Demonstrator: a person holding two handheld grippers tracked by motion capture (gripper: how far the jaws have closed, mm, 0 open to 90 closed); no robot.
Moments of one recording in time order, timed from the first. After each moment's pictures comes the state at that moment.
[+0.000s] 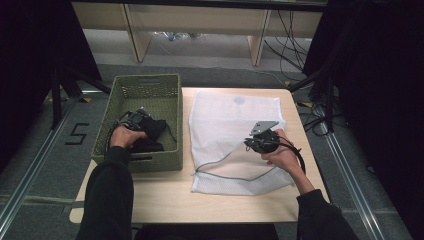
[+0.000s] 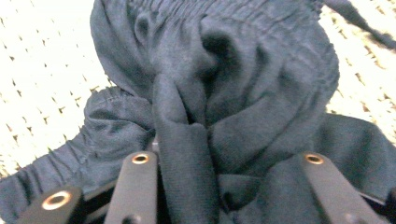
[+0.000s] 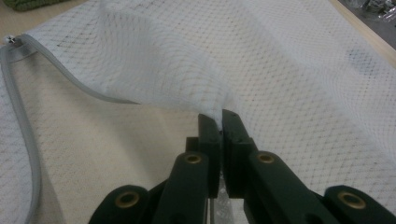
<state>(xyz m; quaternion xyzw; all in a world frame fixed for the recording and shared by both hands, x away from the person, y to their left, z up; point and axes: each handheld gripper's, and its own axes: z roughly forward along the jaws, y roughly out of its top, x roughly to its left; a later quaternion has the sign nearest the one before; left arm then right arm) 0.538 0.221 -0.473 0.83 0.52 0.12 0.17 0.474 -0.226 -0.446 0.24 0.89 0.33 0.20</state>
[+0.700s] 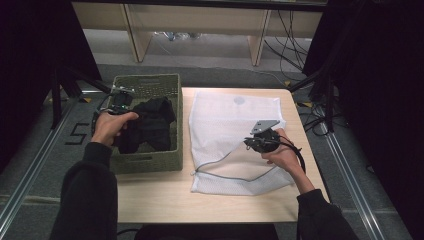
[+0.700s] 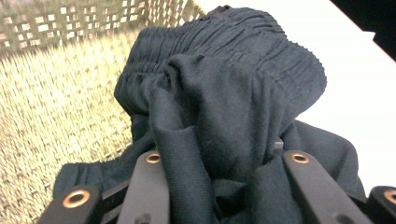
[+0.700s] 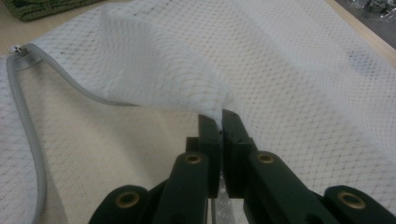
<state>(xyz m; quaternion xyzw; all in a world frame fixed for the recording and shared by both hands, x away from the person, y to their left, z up) 0.506 0.234 -0.370 0.75 0.50 0.10 0.41 0.475 -0.227 -0.444 0.25 0.89 0.34 0.20</state>
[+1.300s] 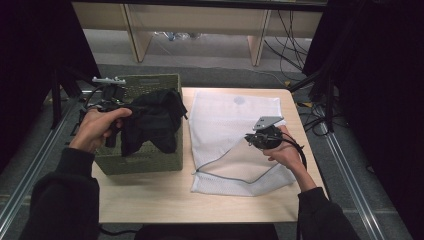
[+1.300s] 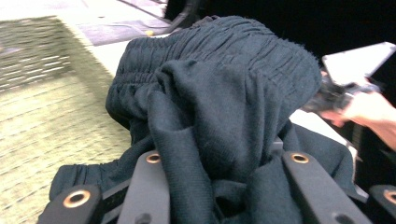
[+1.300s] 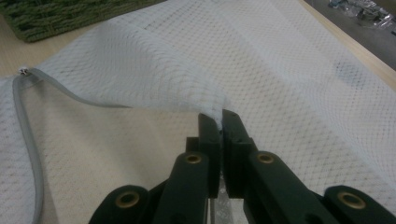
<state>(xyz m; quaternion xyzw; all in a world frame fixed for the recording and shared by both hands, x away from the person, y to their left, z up) 0.452 0.214 -0.306 0.75 0.42 0.05 0.51 0.478 -0.231 -0.432 0.25 0.88 0.36 0.20</state>
